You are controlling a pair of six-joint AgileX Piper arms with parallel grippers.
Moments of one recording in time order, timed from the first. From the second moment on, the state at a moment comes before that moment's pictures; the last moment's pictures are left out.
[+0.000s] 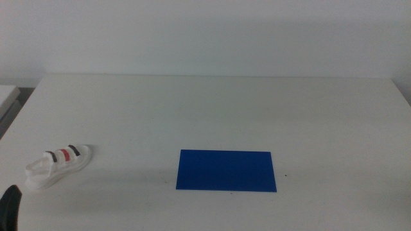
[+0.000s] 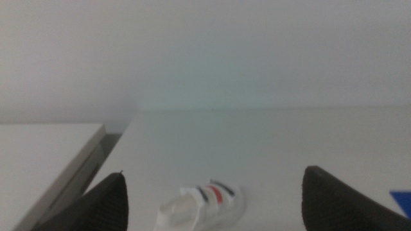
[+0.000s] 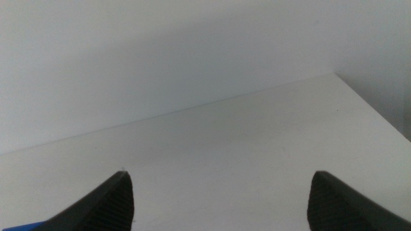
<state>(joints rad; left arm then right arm) 0.02 0.02 0.00 -0.01 0.15 0.00 0.03 0.00 0.00 -0.04 0.19 0.30</state>
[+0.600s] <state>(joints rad) 0.02 0.85 -0.79 -0.01 0.51 0.18 0.03 0.00 0.00 -0.04 0.19 0.30</state>
